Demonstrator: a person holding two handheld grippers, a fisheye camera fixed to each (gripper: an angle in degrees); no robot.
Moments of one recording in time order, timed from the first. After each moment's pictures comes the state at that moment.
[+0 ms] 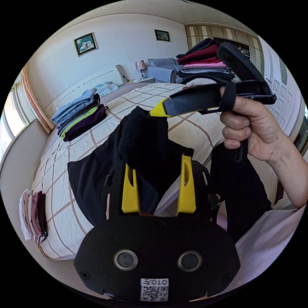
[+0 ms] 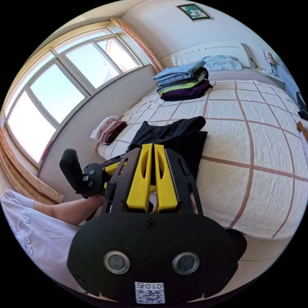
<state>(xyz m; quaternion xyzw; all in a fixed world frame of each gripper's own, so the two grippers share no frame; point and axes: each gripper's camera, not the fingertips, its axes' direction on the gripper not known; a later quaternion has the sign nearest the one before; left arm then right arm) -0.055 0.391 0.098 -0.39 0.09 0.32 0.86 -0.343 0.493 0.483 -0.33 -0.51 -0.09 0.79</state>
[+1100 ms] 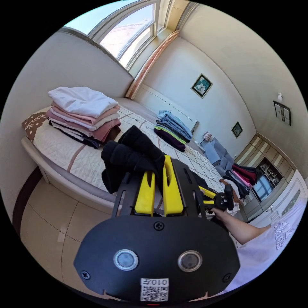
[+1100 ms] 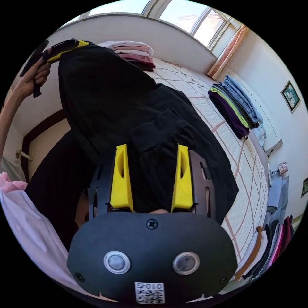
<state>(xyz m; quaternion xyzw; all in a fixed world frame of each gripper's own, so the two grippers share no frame) -0.538 0.279 -0.142 -0.21 -0.03 -0.11 0.97 -0.637 0.617 0.321 -0.24 -0.37 -0.50 0.75</state>
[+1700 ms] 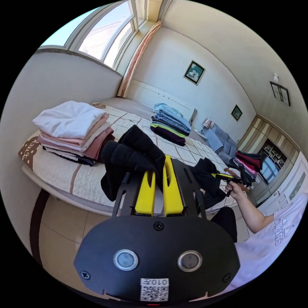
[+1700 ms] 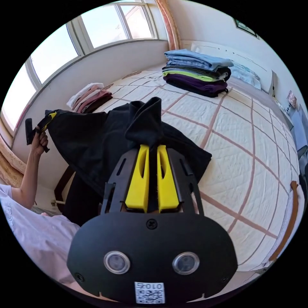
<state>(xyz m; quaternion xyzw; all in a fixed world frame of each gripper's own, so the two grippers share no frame) -0.542 0.248 -0.105 -0.25 -0.03 -0.04 0.97 -0.502 0.527 0.446 -0.35 -0.43 -0.27 0.79</state>
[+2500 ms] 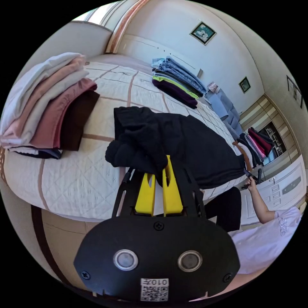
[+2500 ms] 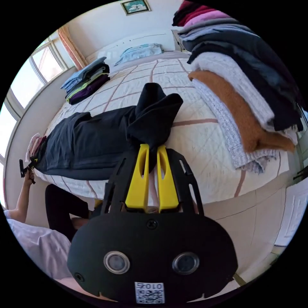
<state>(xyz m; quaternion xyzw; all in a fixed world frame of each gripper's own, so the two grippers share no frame) -0.612 0.333 0.052 -0.43 0.01 -0.06 0.90 -0.090 0.588 0.553 -0.40 -0.21 -0.05 0.89</state>
